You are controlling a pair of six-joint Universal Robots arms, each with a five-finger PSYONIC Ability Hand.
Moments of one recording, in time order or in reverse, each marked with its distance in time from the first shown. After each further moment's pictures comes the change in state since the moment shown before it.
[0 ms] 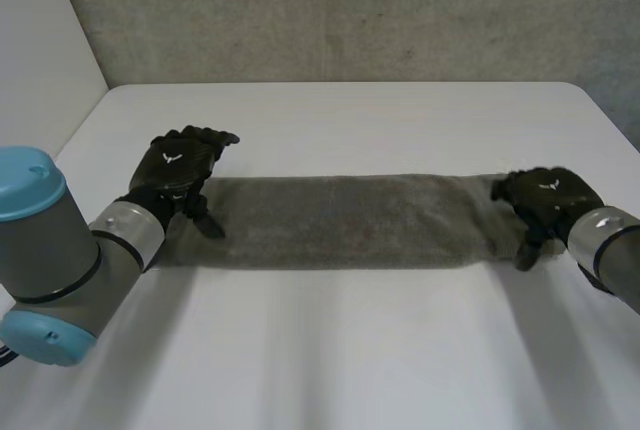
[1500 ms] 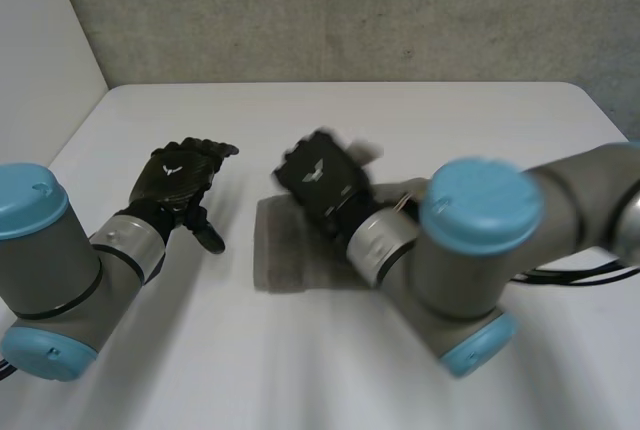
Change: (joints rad) left arm 0.000 0.006 -0.057 0.035 -0.009 0.005; right arm 0.623 0.254 -0.296 -0.361 0.023 -0.262; left_hand 0.000 0.000 0.000 0.000 0.000; right_hand 0.961 0.965 0.985 0.978 0.952
